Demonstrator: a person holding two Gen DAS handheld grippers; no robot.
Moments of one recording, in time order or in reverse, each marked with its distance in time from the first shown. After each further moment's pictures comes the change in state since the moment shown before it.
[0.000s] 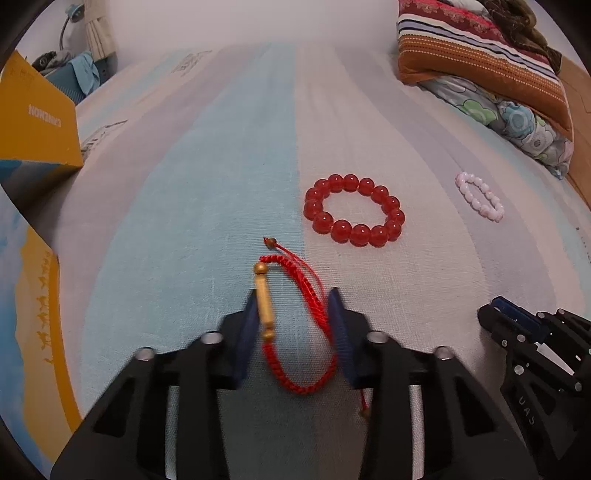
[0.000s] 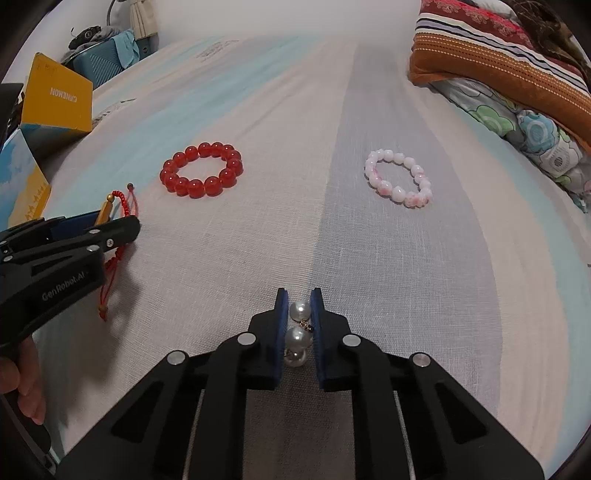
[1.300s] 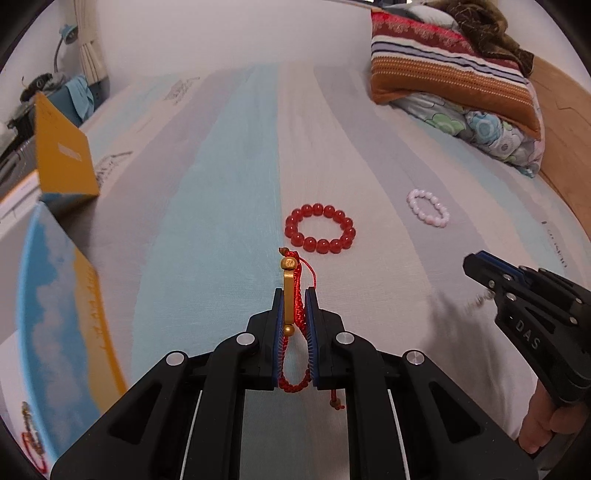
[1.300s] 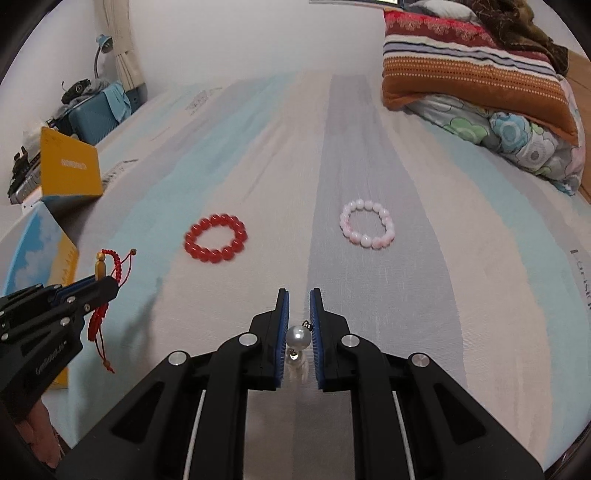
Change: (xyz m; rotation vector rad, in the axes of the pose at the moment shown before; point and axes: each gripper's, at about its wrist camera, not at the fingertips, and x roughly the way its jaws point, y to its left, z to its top) left arm -0.088 -0.009 -0.005 0.052 -0.063 -0.045; right arm -0.075 -0.010 0.021 0.101 -0.127 0.024
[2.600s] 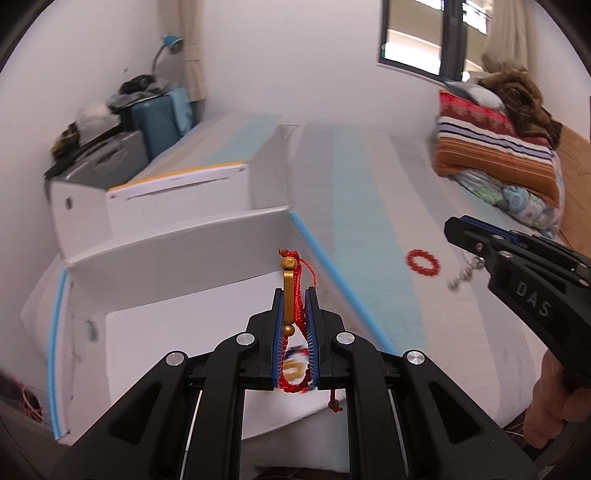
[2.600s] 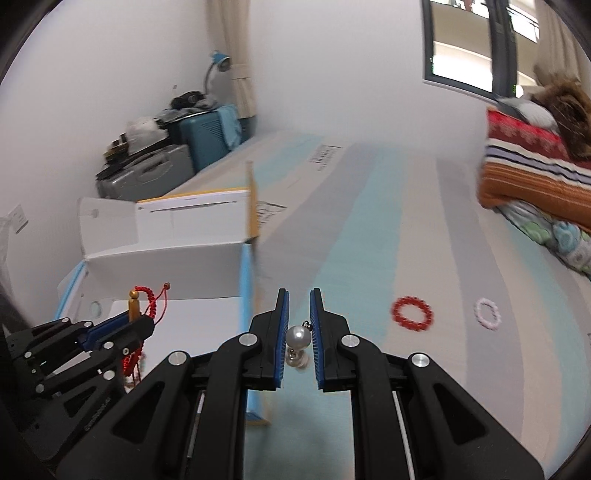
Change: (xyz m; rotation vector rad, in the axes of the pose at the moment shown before) left arm -0.182 0.171 -0.061 -0.170 -0.182 0.152; right arm -0.135 0.248 0.023 -0.224 -0.179 0.214
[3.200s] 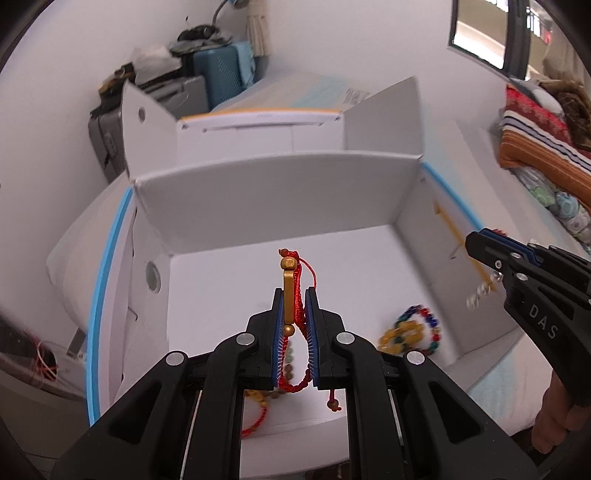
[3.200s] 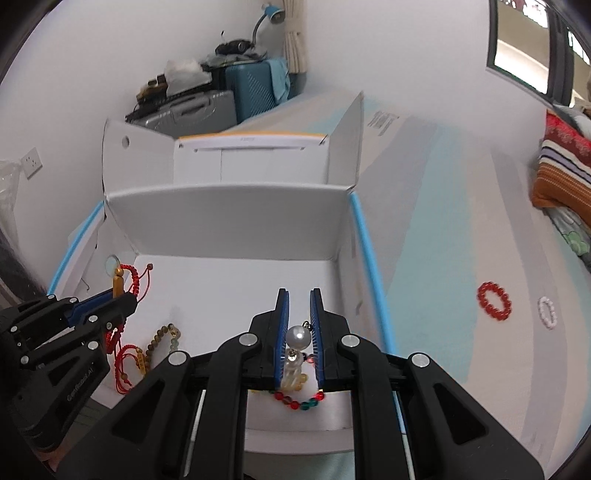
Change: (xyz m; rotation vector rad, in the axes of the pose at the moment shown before) left arm 0.033 0.117 -0.046 -0.119 0.137 0.138; right arm 0.083 0.099 -0.034 -0.107 0.156 0.068
